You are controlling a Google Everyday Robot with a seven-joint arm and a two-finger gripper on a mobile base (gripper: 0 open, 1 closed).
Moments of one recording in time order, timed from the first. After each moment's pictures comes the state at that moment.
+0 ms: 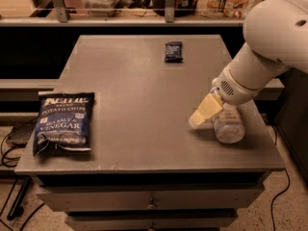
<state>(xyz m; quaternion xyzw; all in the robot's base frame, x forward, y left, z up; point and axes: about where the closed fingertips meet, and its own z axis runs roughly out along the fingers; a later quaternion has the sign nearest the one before) 0.518 -0.162 0.838 -0.29 0.94 0.04 0.15</state>
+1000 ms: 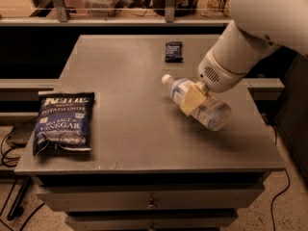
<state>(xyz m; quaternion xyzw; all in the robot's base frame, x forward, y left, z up) 0.513 -0.104 0.876 -0.36 0.92 0.08 0.16</state>
